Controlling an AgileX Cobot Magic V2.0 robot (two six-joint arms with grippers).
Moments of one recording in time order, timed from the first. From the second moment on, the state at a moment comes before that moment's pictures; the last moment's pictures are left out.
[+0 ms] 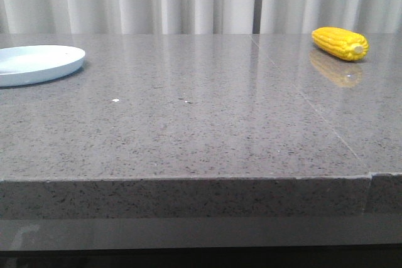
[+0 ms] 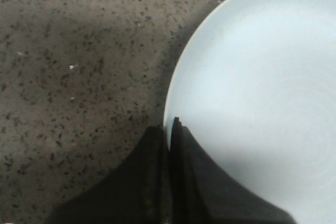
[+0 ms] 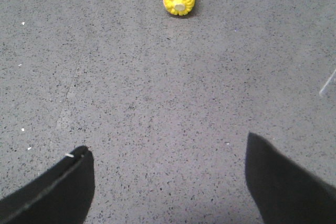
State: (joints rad) left arm 0.28 1.93 -1.52 -0.52 0.79 0.45; right arm 0.00 0.60 -0.66 0.06 0.63 -0.01
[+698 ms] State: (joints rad) left arm -0.02 1.89 -1.76 -0.59 0.95 0.45; right arm 0.00 0.60 -0.66 0.06 0.63 -0.01
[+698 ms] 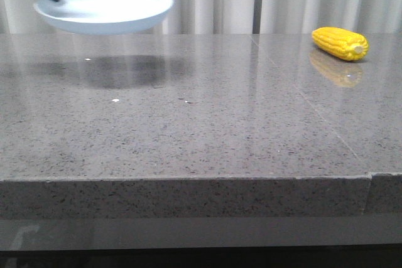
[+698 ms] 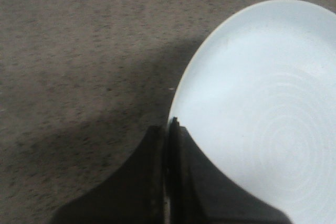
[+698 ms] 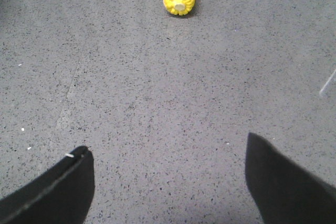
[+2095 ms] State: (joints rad) left arm -0.28 1.90 -1.76 -0.42 0.91 0.40; right arm 0.00 0.60 -0.66 0.06 0.64 -0.01
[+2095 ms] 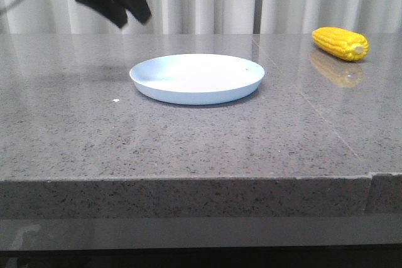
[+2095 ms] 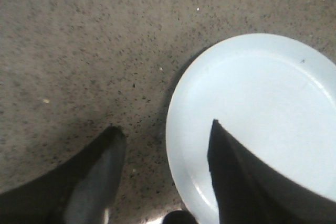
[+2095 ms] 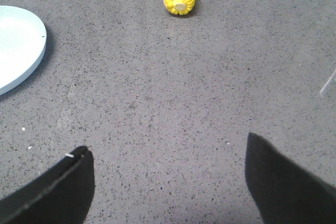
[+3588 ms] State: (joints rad) left arm -0.49 0.90 -0.94 0.00 0.82 0.01; right arm -0.01 1.66 -1.56 0.06 0.79 0.02
